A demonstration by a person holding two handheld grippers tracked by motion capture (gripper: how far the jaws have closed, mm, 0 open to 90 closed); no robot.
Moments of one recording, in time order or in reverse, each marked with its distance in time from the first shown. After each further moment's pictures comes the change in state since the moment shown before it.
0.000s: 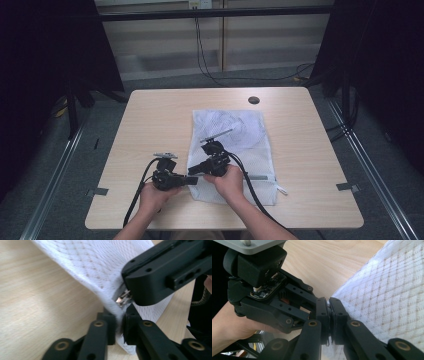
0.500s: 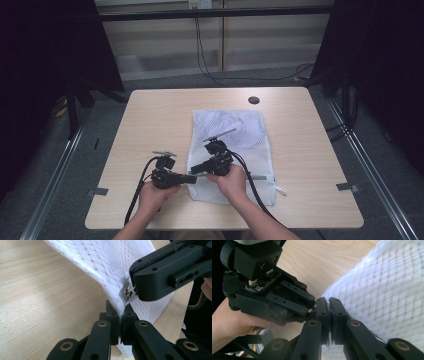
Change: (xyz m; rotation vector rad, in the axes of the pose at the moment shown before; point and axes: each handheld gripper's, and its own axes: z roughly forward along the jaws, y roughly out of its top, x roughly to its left) left arm -0.001 0.004 -0.003 0.009 0.006 -0.052; right arm -0.005 -0.002 -0.007 -0.010 -0.001 0.009
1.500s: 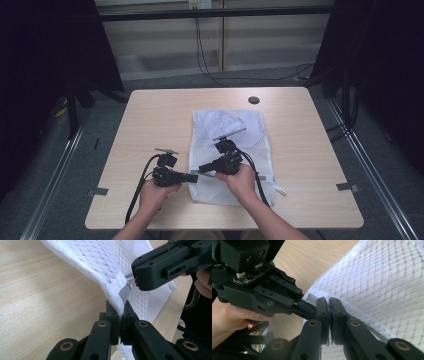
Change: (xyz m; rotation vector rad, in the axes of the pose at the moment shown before) left arm -0.012 0.010 -0.001 0.035 0.013 0.001; right arm -0.016 -0.007 -0.018 -0.012 0.011 0.017
